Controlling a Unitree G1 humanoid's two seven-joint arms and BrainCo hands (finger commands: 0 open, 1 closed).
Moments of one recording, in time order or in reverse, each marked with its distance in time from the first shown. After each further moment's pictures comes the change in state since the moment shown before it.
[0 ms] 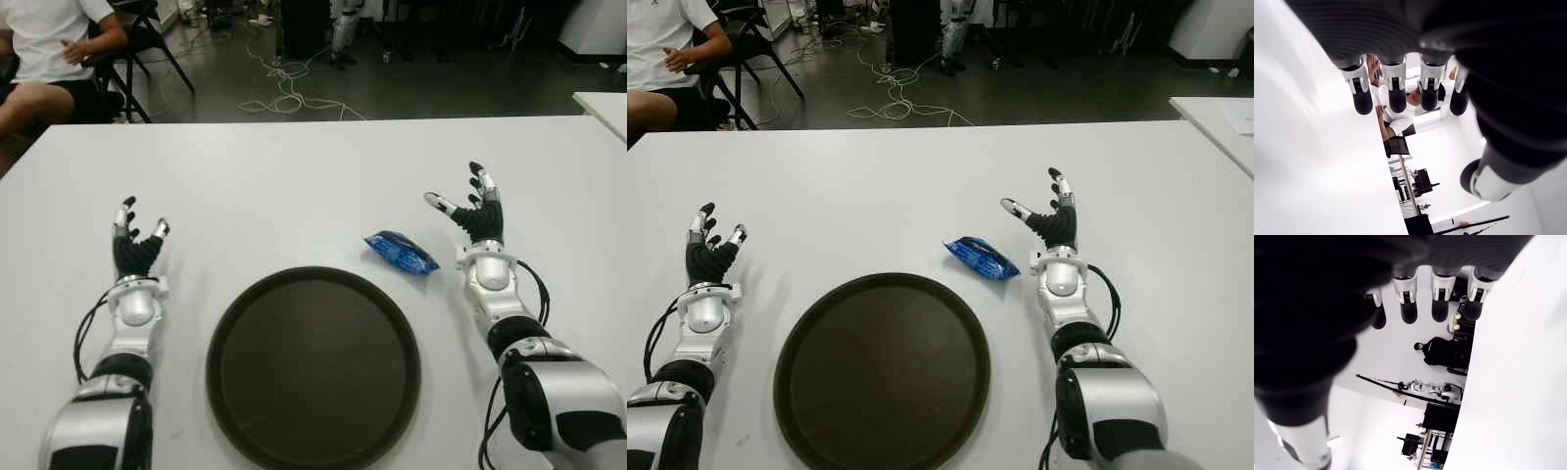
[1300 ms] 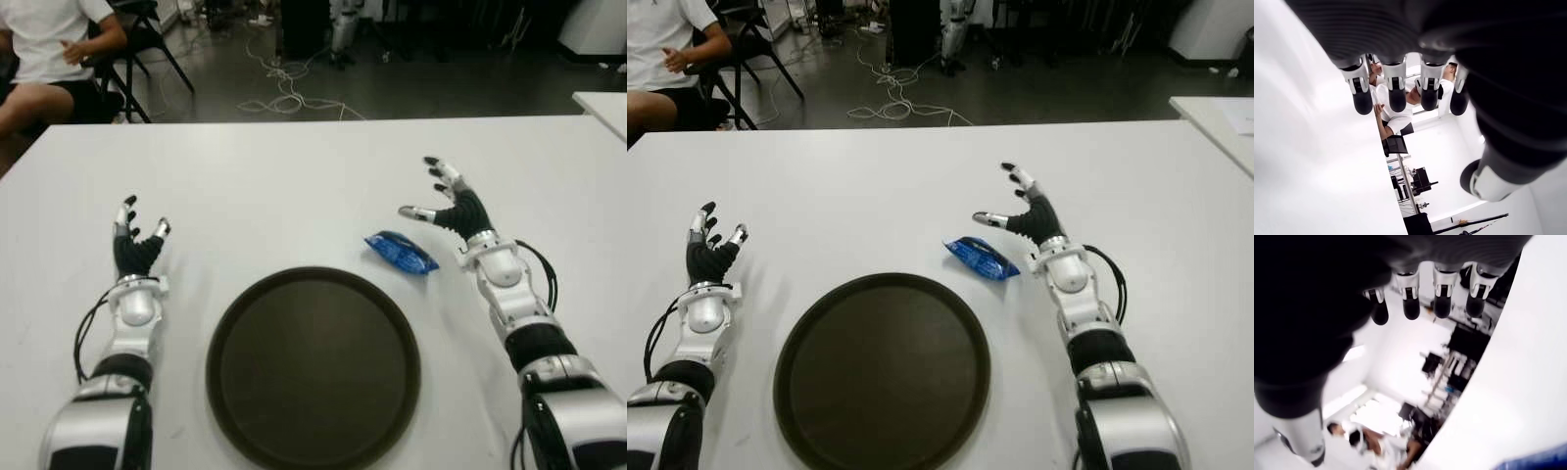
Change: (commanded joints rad) left arm -0.003 0.000 -0.003 0.009 -0.003 -0.006 -0.006; right arm 0.186 -0.080 0.148 -0.530 -0.064 0.179 0.334
